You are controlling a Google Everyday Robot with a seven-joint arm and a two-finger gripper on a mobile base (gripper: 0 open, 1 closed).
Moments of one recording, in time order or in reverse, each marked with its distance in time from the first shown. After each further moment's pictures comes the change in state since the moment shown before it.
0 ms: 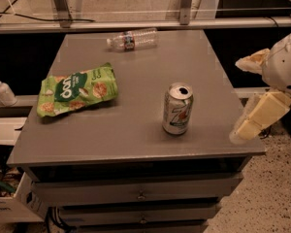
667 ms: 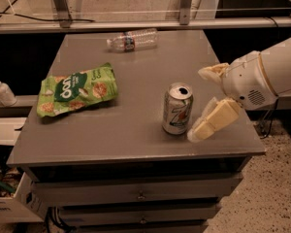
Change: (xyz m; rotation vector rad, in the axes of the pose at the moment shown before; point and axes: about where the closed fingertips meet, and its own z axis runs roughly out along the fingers) arm -0.045 0.001 0.065 -0.066 -0.268 0.015
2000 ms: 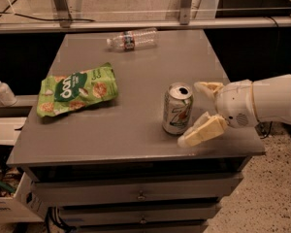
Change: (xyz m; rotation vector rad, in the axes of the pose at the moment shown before) arm 0.028 -0.011 0.044 0.032 -0.206 0.067
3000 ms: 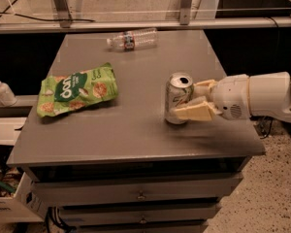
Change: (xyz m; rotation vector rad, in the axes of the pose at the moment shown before) arm -0.016 -0.021 0.009 0.031 -0.098 0.065
